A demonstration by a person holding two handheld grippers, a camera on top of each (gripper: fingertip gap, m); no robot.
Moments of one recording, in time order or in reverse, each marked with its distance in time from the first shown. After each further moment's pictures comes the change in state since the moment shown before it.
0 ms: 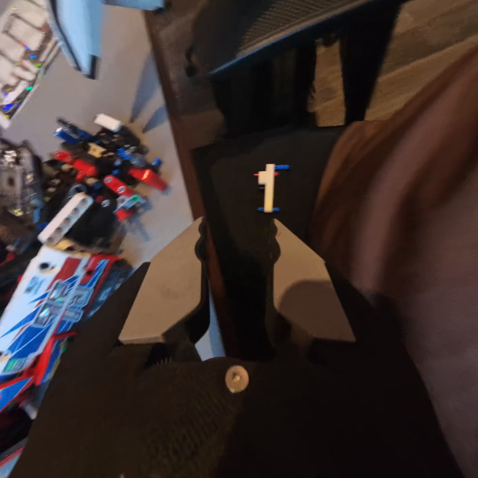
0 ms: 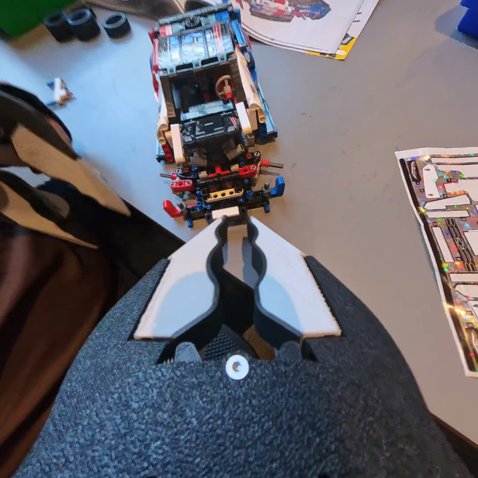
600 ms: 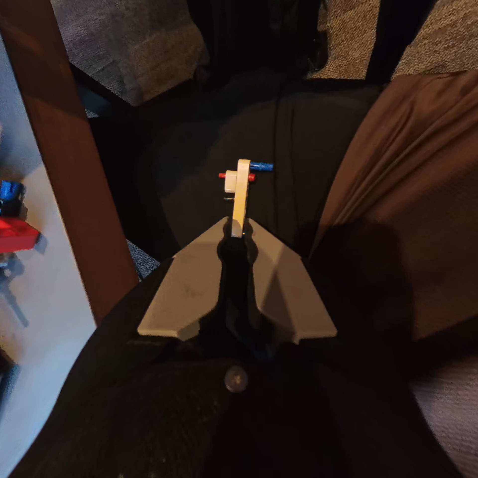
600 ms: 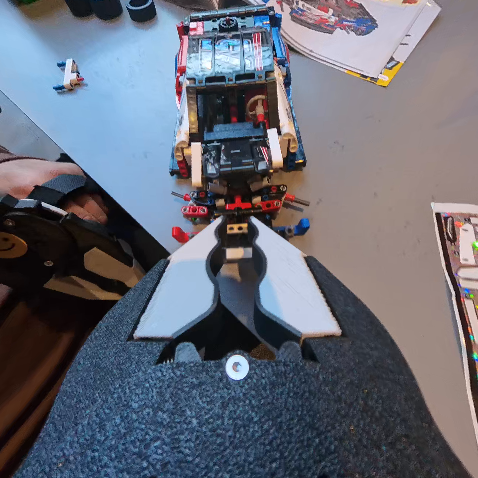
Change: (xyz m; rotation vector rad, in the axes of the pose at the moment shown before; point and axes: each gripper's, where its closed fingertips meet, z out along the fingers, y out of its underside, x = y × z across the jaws) left arm 0.031 0.021 0.078 -0.257 0.017 -0.011; right arm -0.018 -0.017 0.035 -0.031 -0.060 -0.116
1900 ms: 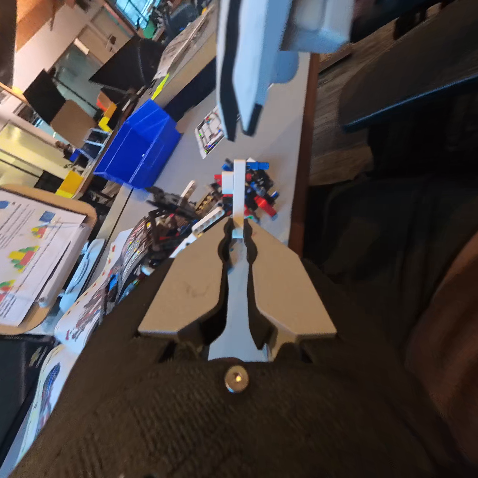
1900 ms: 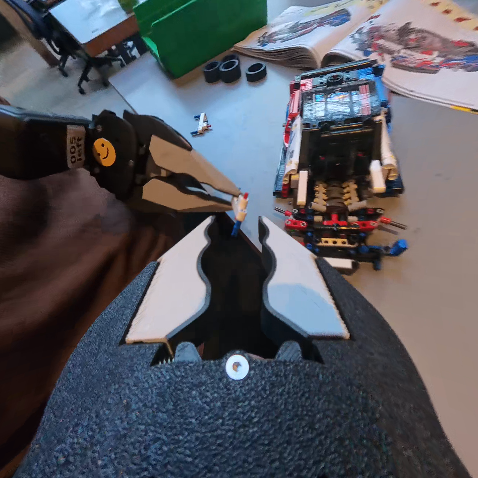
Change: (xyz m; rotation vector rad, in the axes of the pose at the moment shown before) left arm -0.092 -0.017 -0.130 0.376 -0.664 -0.039; right arm -0.081 -0.028 -0.044 0.109 -0.299 0.047
